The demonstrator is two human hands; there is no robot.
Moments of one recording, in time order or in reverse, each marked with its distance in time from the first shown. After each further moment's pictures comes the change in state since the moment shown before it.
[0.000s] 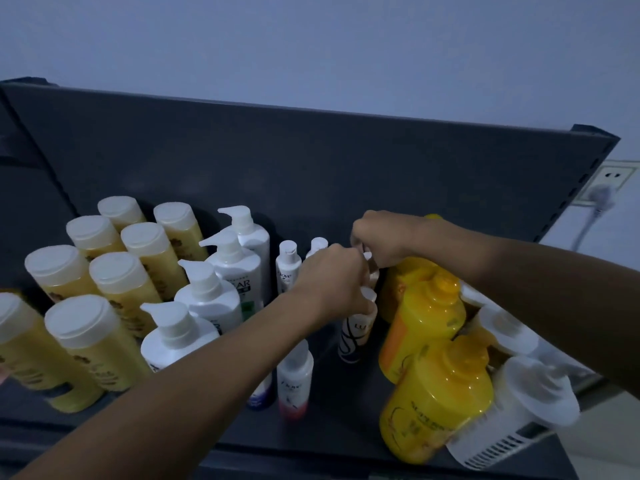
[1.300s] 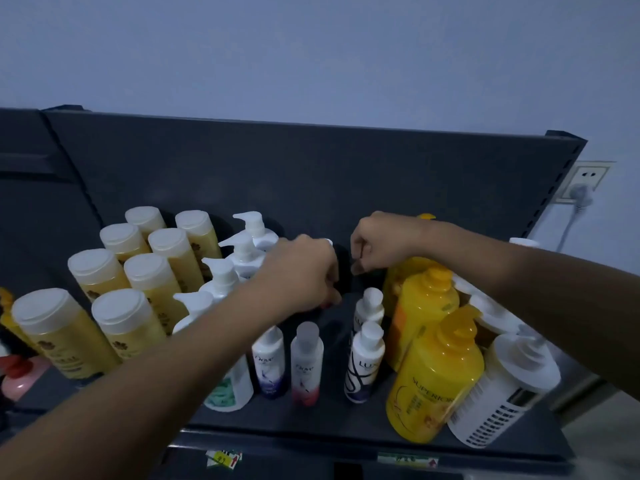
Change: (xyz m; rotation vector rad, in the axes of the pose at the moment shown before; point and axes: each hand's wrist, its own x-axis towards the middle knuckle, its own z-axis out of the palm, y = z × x) left_hand -0.056 -0.014 -0.053 0.237 0.017 -0.013; right_hand -0.045 -0.032 -0.018 0.204 0.061 0.030
